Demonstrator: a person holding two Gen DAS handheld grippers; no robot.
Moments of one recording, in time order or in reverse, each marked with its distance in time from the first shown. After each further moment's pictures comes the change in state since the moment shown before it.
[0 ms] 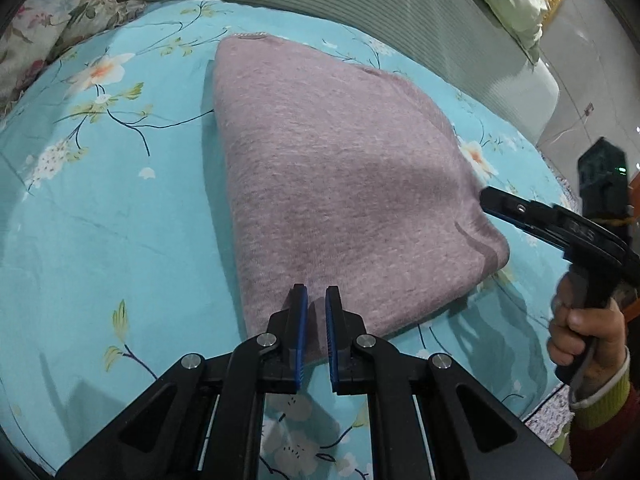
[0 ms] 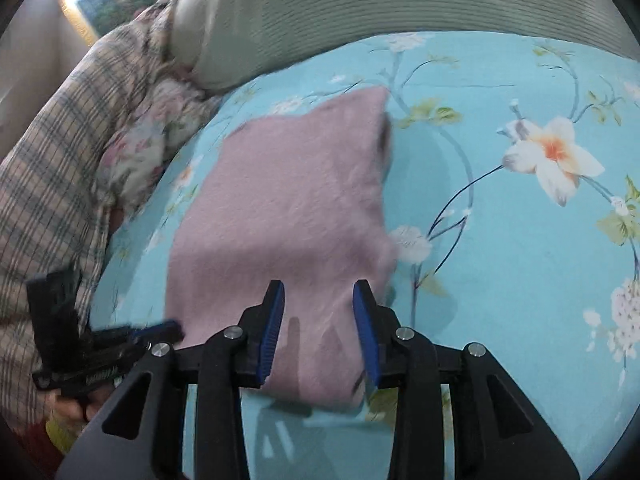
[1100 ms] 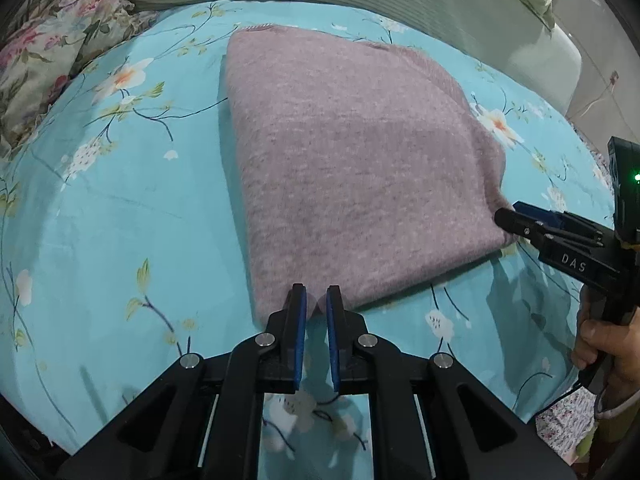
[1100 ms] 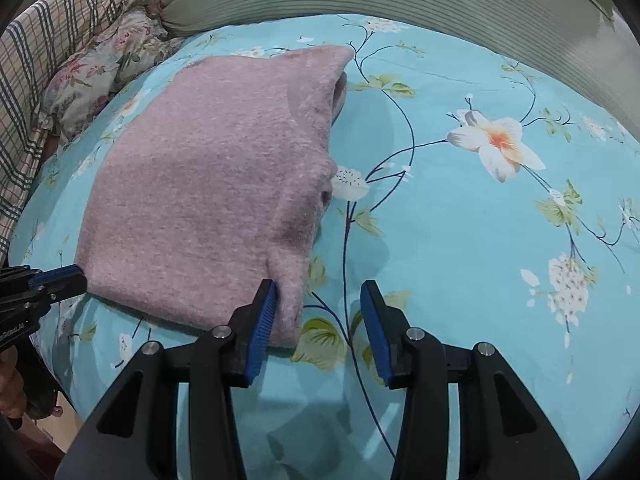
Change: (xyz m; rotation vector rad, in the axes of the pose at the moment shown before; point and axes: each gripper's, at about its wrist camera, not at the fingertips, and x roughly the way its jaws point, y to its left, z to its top) left arm -0.008 -0.025 -0.019 0.043 0.050 0.178; right arm 0.004 0.005 -0.030 -0.151 0.076 -0.331
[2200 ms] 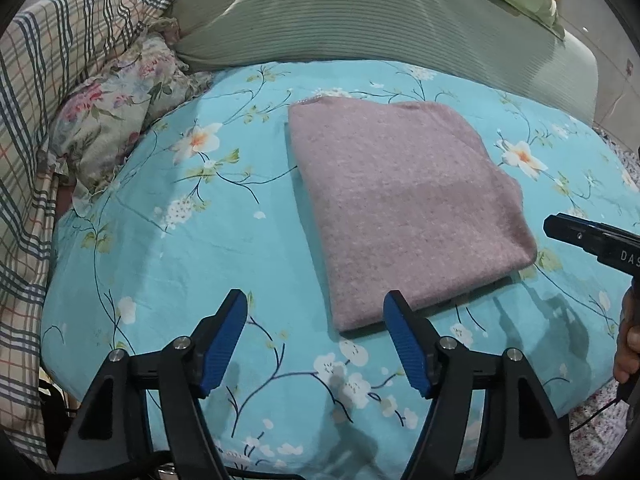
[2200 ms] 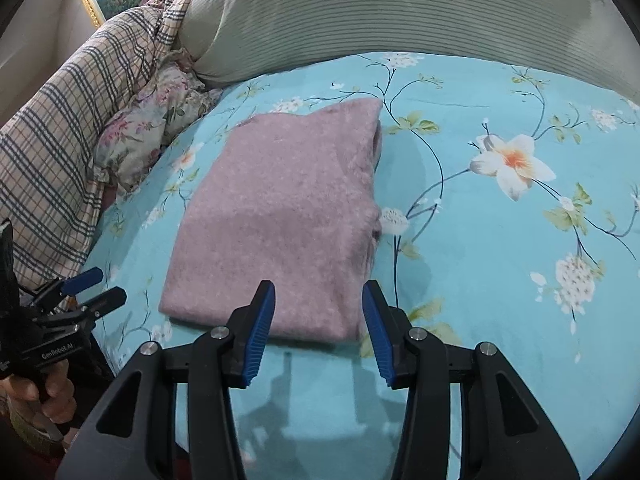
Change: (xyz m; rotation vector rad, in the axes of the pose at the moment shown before) left arm -0.074 0.000 0.002 0.030 -0.154 0.220; right arm -0.051 -0.005 0.014 0.111 -0.093 0.216
